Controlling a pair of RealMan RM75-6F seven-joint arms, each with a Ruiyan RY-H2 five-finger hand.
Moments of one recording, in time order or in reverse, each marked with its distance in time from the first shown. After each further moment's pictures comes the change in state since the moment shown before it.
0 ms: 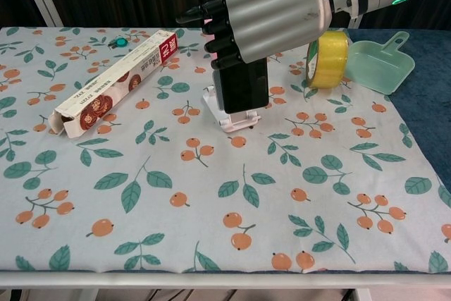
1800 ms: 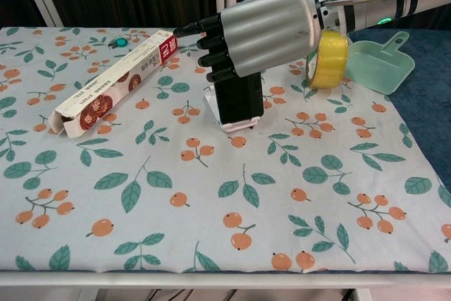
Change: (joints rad) left arm 0.018 -0.017 -0.010 0.042 -0.015 0.002 -0.006; right arm 0.007 -0.096 -0.079 0.111 0.079 0.061 0.004
